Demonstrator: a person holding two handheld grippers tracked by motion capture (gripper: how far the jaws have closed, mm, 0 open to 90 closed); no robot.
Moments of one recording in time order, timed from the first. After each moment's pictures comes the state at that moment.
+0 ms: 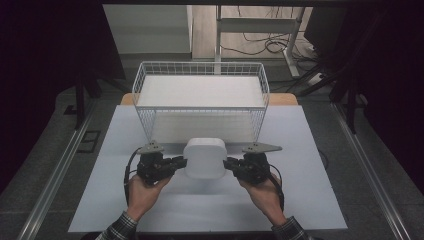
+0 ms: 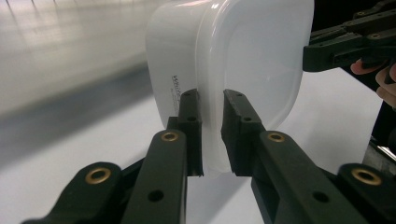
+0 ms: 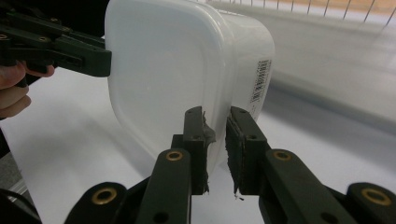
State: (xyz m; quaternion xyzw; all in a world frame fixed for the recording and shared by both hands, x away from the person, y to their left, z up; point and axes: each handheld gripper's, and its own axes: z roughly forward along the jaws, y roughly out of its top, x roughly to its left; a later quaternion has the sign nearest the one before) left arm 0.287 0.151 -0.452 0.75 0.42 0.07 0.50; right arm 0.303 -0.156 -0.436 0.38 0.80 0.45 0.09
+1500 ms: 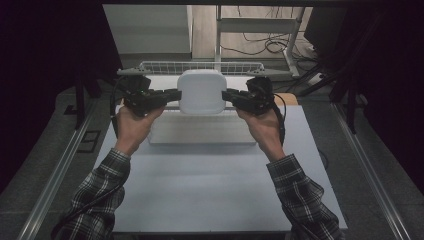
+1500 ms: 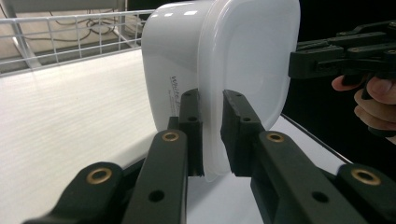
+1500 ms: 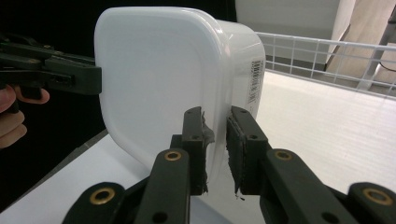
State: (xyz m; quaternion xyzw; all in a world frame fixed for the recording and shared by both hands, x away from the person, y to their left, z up) left arm 0.376 0.175 -0.303 0.73 0.41 0.11 0.54; right arm 0.394 -0.133 -0.291 0.37 0.76 0.52 0.14
